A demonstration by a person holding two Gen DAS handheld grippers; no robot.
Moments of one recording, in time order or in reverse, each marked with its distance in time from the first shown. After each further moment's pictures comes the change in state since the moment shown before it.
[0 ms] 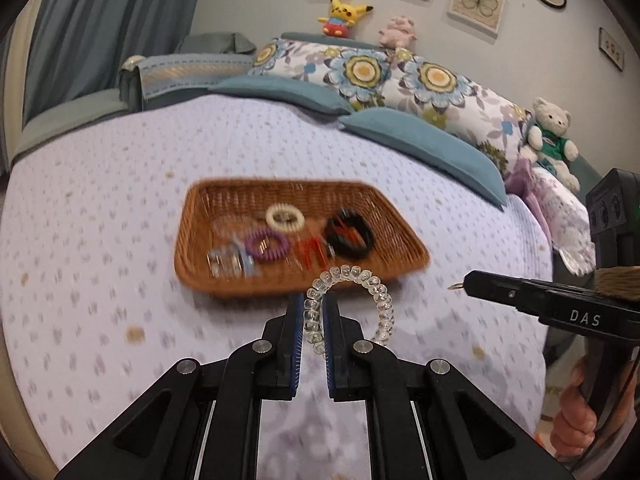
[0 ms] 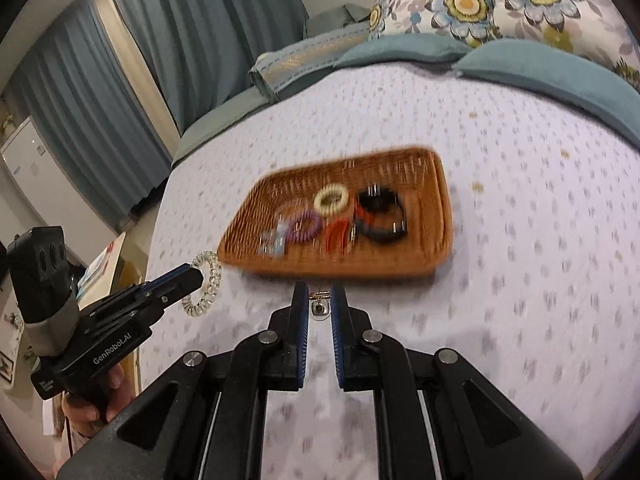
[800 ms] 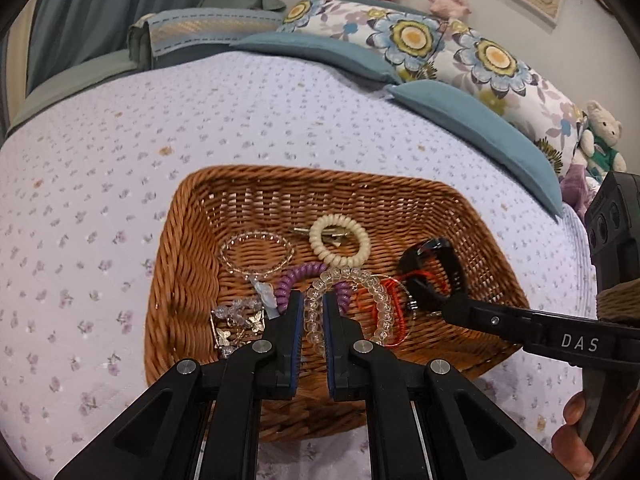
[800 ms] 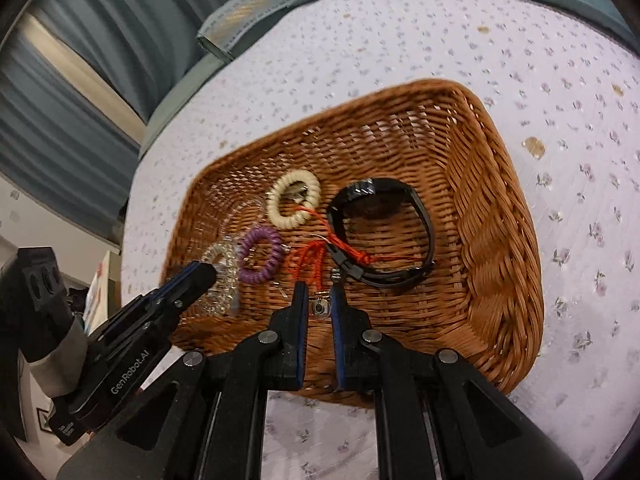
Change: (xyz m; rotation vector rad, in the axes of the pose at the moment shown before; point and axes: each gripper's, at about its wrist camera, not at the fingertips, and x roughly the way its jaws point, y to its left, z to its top) left arm 0.138 0.053 0.043 -0.076 0.149 0.069; right arm 0.148 -0.048 0.042 0.209 0.236 0.002
